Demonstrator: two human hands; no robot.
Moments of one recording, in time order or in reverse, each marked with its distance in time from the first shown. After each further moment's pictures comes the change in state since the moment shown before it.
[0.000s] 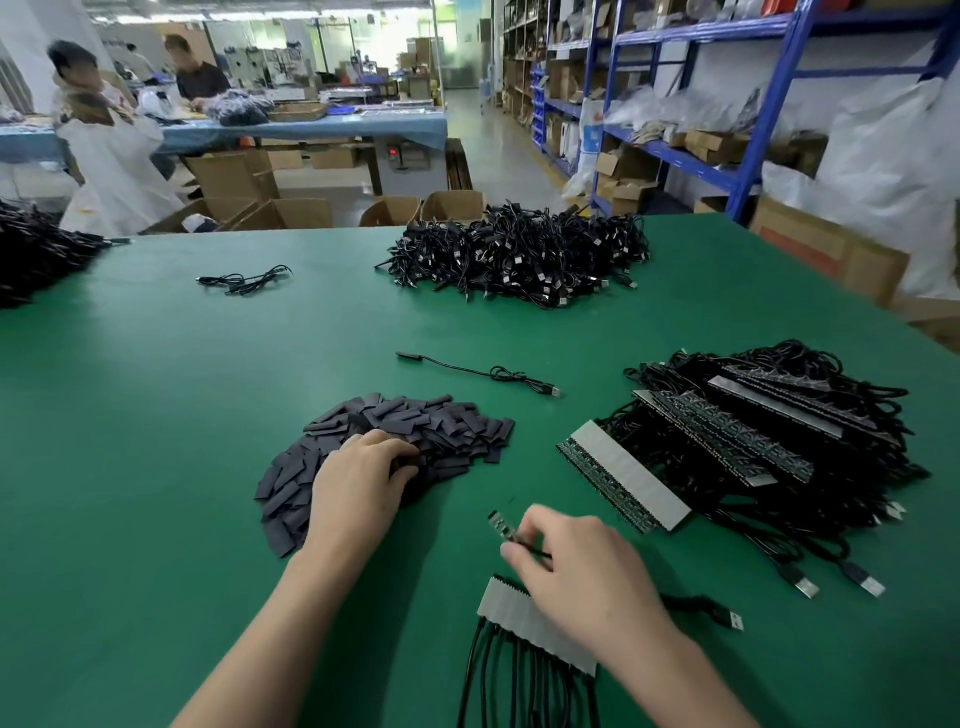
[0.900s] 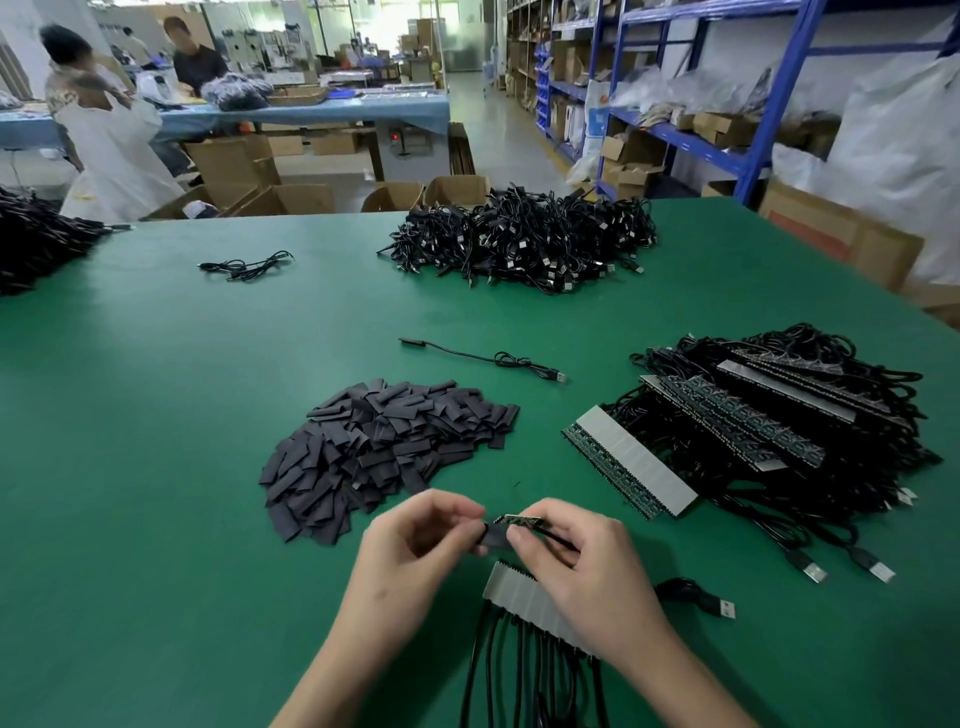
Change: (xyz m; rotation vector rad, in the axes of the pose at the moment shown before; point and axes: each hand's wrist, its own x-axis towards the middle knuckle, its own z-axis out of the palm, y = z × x) left_hand -0.084 0.043 -0.006 -1.157 -0.201 -0.158; right_hand -0.012 0.013 0.023 0.735 0.108 -0.190
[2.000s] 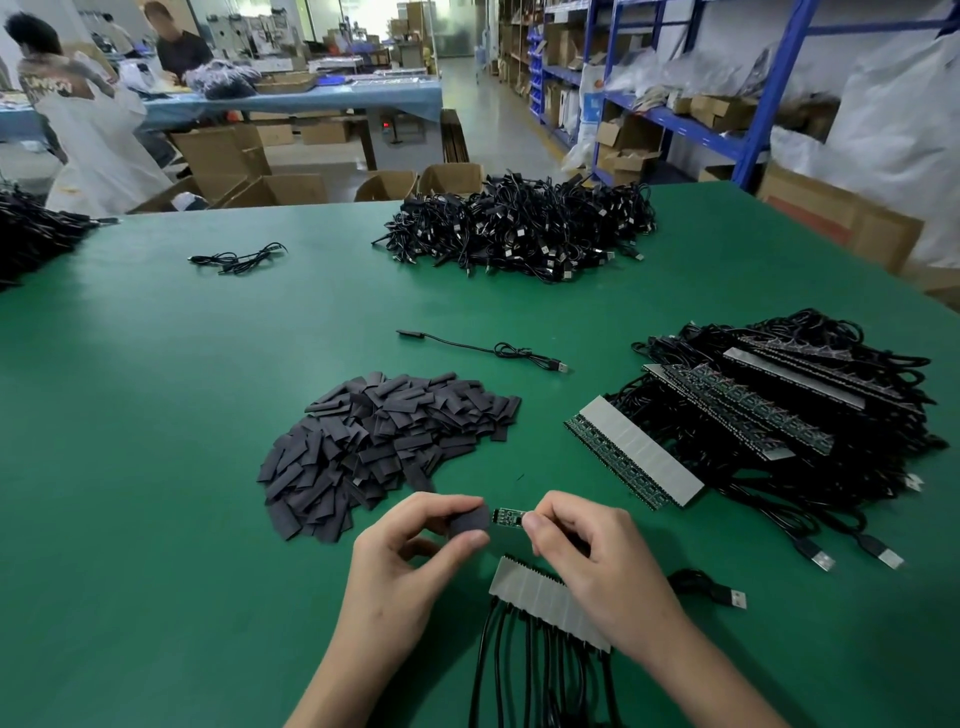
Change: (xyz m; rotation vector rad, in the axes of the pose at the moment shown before) left_hand -0.006 -0.012 -0.006 0.154 0.078 0.172; right_hand 0.001 -0.004 -0.006 -0.043 -0.025 -0.051
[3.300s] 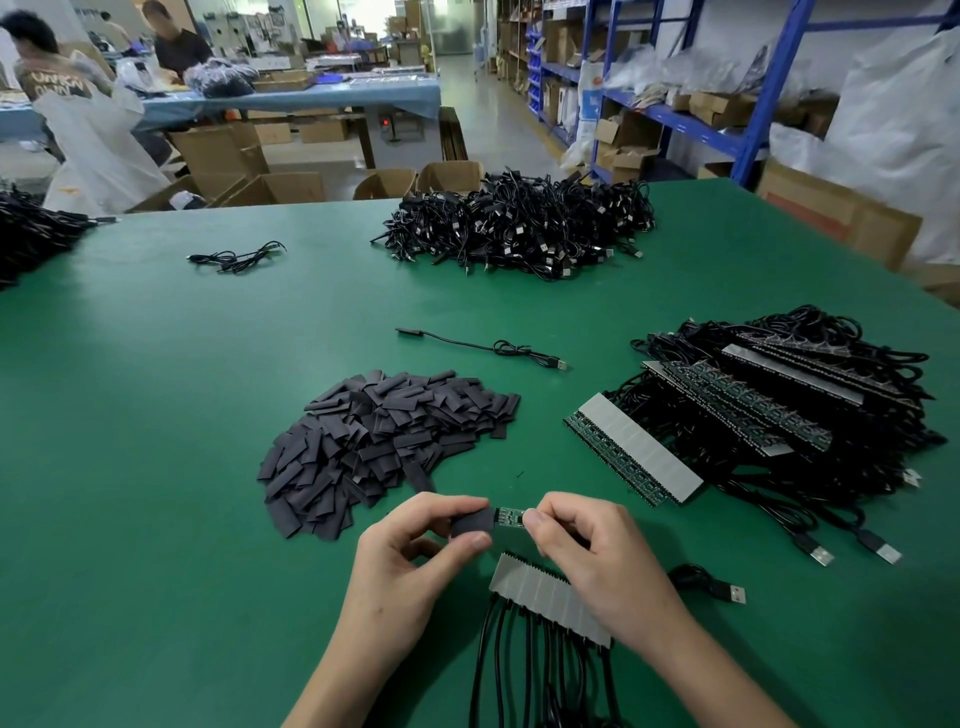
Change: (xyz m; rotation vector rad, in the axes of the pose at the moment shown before) left_hand -0.001 -0.005 -0.001 0.002 -0.066 -0.055; right_hand 0.000 -0.001 -0.002 0.045 -0.027 0.059
